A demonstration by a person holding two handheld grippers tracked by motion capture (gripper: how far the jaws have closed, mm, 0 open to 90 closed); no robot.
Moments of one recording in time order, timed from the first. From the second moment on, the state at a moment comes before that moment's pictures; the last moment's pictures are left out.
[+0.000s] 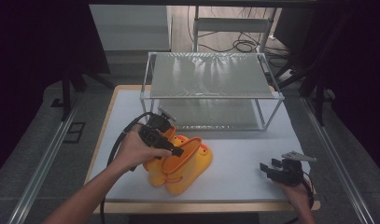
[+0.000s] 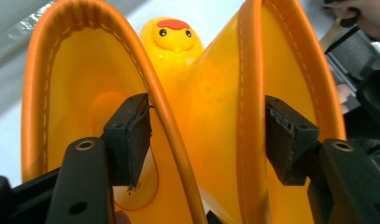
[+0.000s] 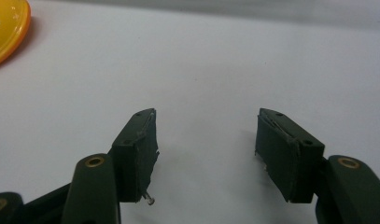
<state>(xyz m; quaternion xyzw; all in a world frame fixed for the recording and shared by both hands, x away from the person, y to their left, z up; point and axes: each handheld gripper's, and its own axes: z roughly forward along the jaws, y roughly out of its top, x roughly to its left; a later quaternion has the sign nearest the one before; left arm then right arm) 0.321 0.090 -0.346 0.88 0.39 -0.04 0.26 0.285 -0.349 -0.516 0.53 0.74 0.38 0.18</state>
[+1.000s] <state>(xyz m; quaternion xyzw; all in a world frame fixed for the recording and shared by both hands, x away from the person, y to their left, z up) 0.335 0.112 -0.344 0.86 0.40 -0.05 0.32 0.285 -0.351 -0.514 0.53 0.74 0.38 0.18</state>
